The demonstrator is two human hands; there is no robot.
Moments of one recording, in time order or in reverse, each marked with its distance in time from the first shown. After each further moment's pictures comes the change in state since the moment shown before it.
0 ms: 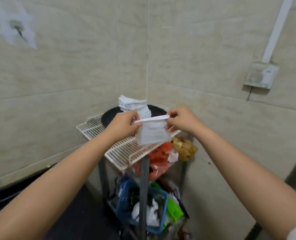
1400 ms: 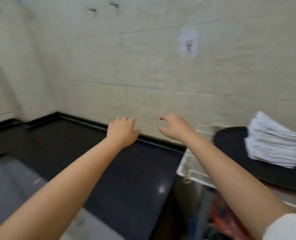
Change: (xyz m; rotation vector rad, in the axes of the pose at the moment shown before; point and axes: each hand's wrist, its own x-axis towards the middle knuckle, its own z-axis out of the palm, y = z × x) left_hand -0.139 0.057 -0.043 0.937 0.292 -1.285; right_hand 0.028 -0.089 0.130 -0.239 -0.708 -1.155
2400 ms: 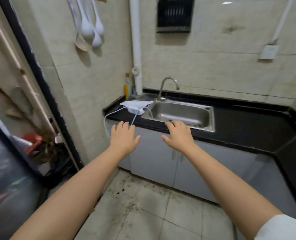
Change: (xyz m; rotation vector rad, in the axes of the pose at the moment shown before) left_hand -0.400 -0.764 -0.026 0.412 -0.147 -1.428; right_hand 0.080 -0.893 0.391 0.259 -0.377 -1.269
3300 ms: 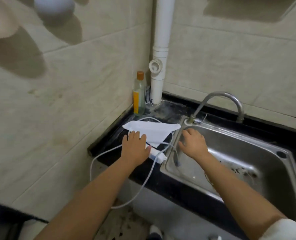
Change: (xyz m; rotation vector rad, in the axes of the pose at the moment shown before) left_hand 0.511 -0.109 0.196 -0.125 -0.208 -0.013; right_hand 0.549 0.074 0.193 -0.079 -0.169 0.049
